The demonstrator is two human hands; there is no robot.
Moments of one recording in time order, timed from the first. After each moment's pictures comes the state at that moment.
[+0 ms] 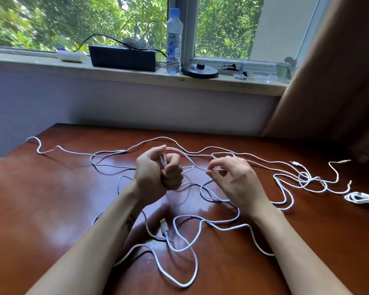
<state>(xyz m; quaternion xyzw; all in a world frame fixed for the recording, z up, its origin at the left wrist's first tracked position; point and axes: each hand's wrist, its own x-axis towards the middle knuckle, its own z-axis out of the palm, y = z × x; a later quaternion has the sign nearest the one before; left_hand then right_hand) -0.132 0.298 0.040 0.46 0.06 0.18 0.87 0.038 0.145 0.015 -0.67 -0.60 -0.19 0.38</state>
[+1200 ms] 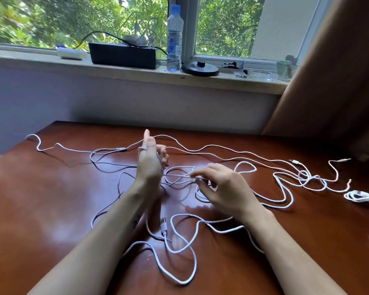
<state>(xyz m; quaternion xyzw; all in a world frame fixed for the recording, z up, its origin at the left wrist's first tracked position) -0.109 0.308 0.027 0.46 0.21 0.49 0.71 0.009 0.150 0.011 -0.66 -0.65 -0.16 0.34</state>
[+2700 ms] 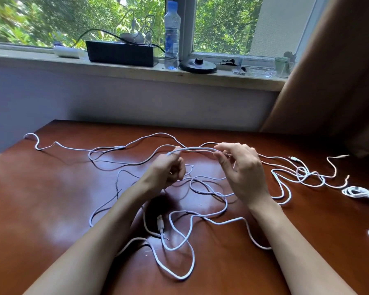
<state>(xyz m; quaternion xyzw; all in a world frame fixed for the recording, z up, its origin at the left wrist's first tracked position) -0.125 0.294 0.025 0.72 0.13 0.21 0.64 0.031 0.140 0.027 -0.66 -0.54 -0.32 0.41</state>
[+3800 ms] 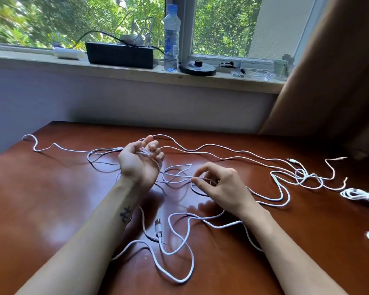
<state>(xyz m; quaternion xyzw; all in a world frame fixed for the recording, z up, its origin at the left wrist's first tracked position) -0.127 0.318 0.040 0.21 0.10 0.42 0.88 0.015 0.150 0.005 -0.69 -0.58 0.00 0.44</state>
